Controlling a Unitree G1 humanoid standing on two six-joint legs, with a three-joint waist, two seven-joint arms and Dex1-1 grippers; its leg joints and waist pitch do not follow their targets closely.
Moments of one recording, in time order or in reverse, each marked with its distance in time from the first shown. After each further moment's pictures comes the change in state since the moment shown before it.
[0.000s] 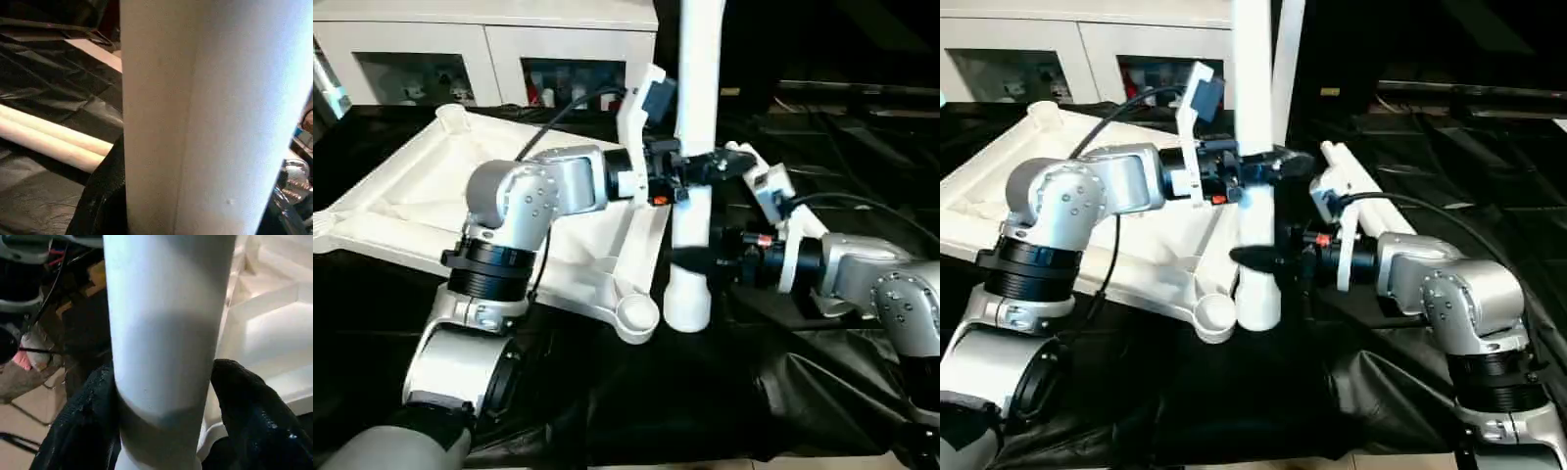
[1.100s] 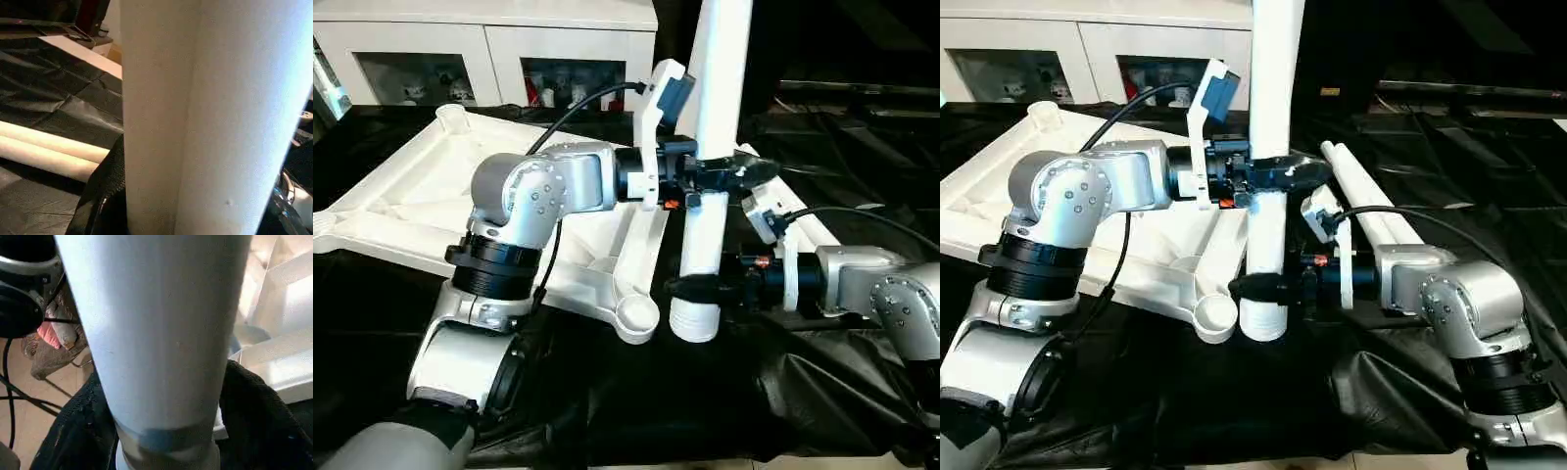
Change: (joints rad) left arm -0.020 -0.016 -0.018 -0.041 -0.009 0.045 -0.039; right arm 0.016 -0.048 0.060 -0.002 0.014 0.051 0.093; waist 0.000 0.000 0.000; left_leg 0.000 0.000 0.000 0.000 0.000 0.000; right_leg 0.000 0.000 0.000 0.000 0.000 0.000
